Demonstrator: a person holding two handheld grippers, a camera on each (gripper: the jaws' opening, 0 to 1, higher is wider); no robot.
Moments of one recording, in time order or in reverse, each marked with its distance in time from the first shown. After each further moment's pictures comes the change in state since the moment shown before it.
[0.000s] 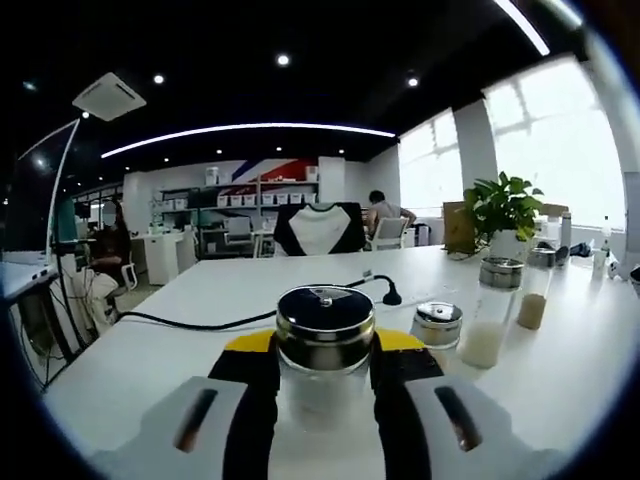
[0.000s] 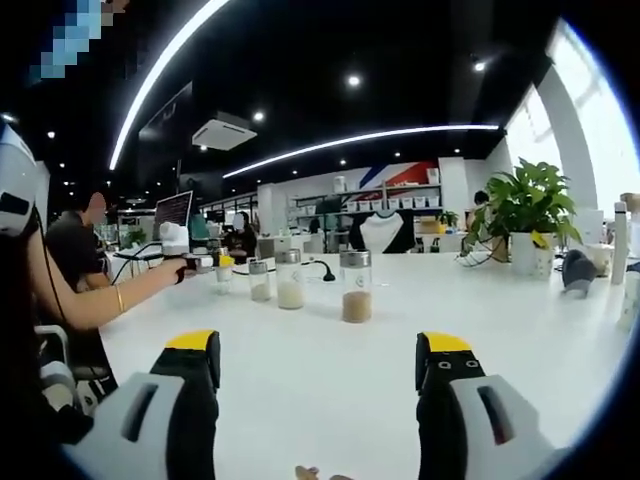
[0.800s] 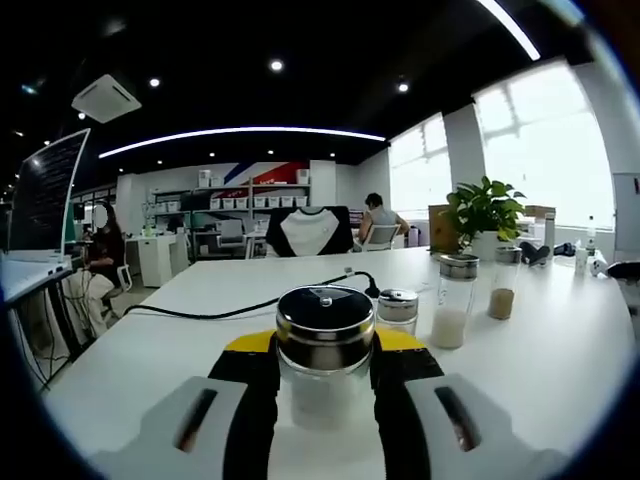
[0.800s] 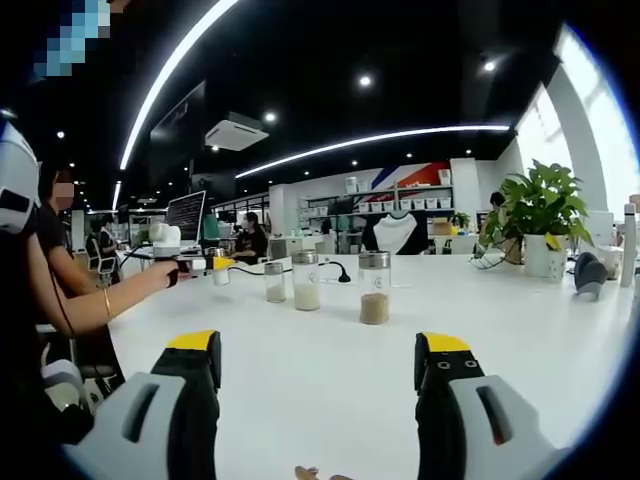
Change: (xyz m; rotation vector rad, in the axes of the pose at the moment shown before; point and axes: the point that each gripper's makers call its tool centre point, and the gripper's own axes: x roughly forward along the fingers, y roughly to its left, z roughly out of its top) left arm -0.048 -0.007 -0.004 0.000 -0.008 -0.045; right arm 0.005 0.019 -0.001 -0.004 -0.003 0.058
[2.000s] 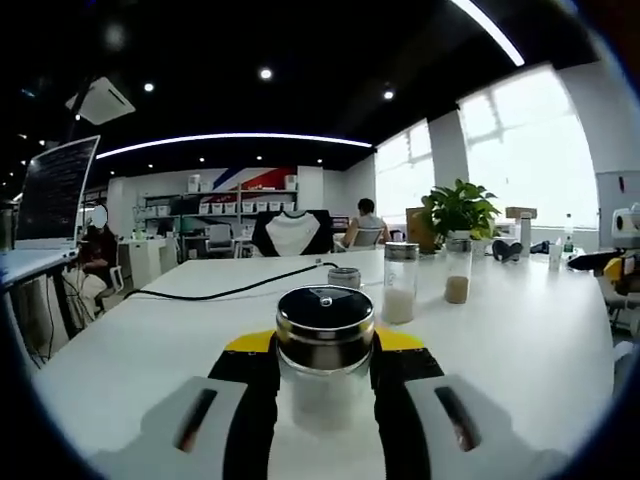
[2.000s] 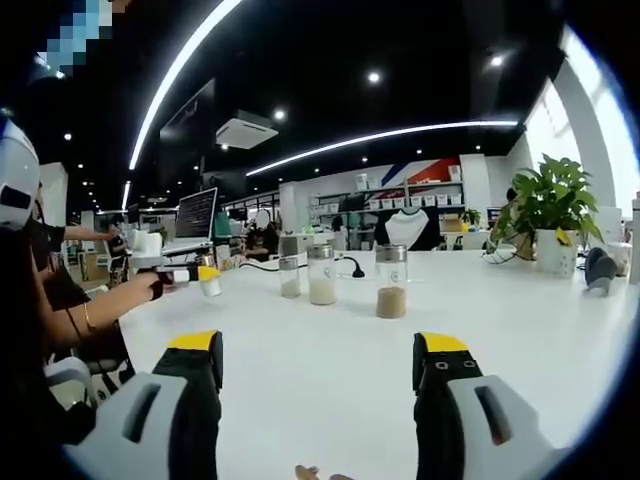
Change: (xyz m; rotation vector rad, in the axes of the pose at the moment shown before) left arm -0.066 -0.045 -0.022 0.012 -0.026 -0.052; right arm 0.001 0.017 -0.008 0.002 0.015 0.048
